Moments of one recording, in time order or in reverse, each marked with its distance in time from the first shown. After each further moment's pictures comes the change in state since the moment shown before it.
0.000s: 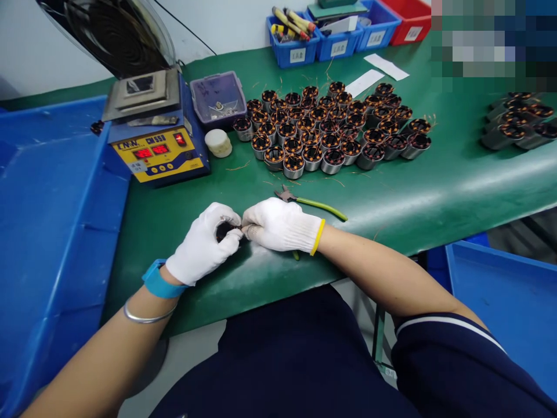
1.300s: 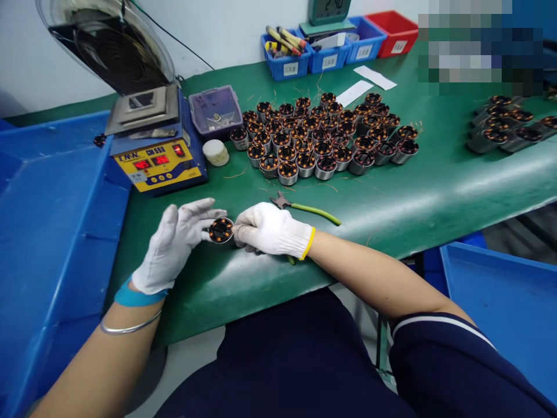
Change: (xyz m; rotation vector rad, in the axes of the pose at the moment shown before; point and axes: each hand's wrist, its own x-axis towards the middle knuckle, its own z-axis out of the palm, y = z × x) left_hand 0.001 -0.001 -0.025 -0.861 0.056 -0.573; right_hand 0.003 0.002 0.015 0.736 0.016 0.101
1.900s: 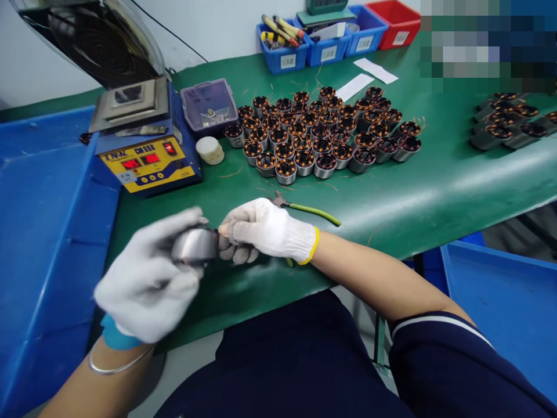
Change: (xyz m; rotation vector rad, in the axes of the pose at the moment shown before) left_hand -0.038 0.020 0.006 0.530 -0.012 0.894; right_hand -0.007 -0.014 -0.005 0.486 -0.120 -0.072
